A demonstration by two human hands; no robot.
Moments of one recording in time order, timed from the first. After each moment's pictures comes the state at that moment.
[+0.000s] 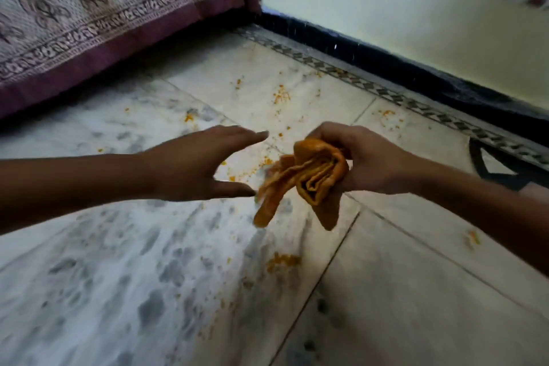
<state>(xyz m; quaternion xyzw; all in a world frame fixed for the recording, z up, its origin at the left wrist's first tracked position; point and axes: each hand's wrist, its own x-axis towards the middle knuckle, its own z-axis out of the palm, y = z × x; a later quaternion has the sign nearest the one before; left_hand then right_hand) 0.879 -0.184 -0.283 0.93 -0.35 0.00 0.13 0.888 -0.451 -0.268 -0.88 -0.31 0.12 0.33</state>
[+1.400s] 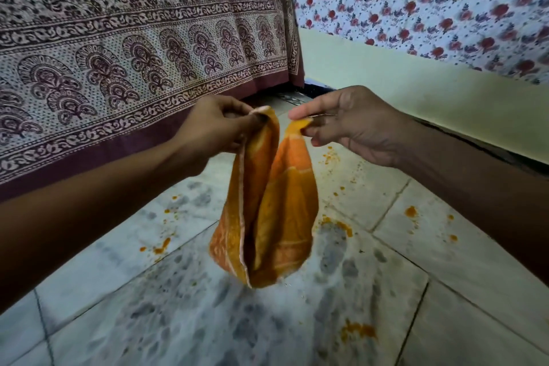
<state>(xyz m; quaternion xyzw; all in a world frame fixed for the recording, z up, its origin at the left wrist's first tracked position) 0.901 -0.082 -0.201 0.78 -0.03 0.10 0.62 0.915 -0.279 -0.171 -0.76 -0.22 0.13 0.59</state>
